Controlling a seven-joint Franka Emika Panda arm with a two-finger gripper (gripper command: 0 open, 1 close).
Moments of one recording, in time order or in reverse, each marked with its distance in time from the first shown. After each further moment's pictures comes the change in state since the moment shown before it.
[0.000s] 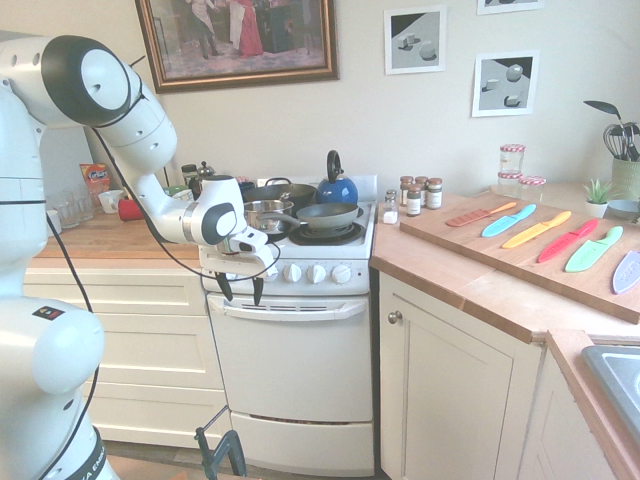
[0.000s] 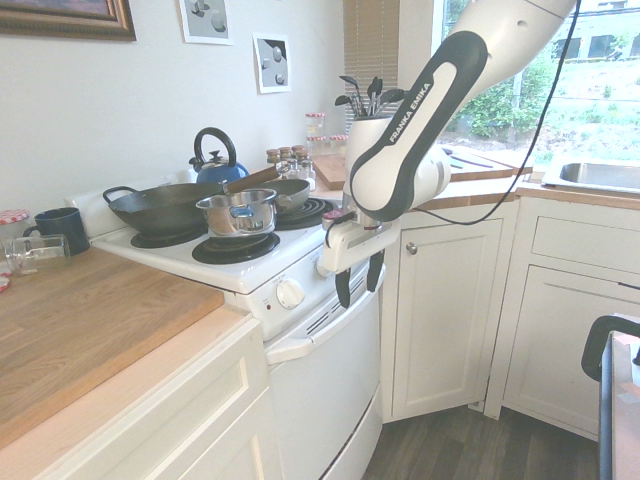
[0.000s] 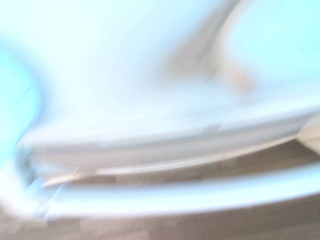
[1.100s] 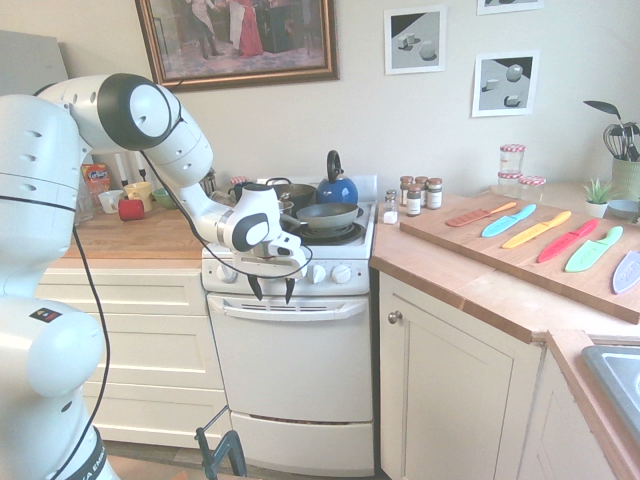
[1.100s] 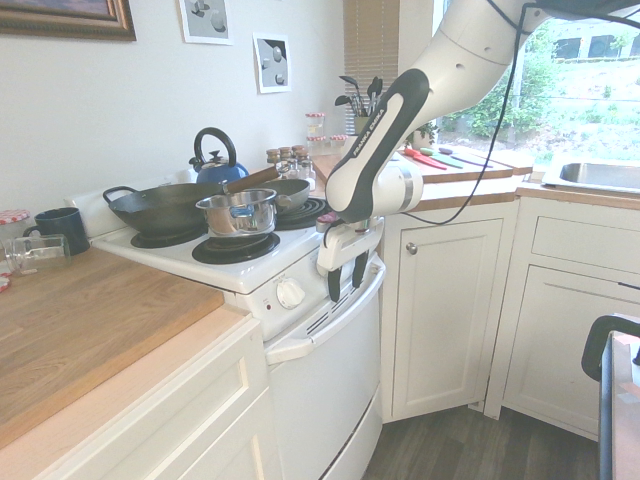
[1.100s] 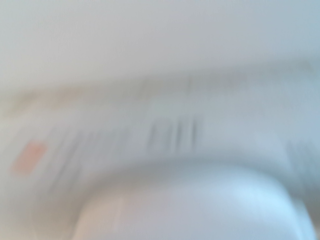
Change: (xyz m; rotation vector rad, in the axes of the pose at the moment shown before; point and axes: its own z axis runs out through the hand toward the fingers) arm 0.072 -0.012 0.055 0.041 -0.044 -0.097
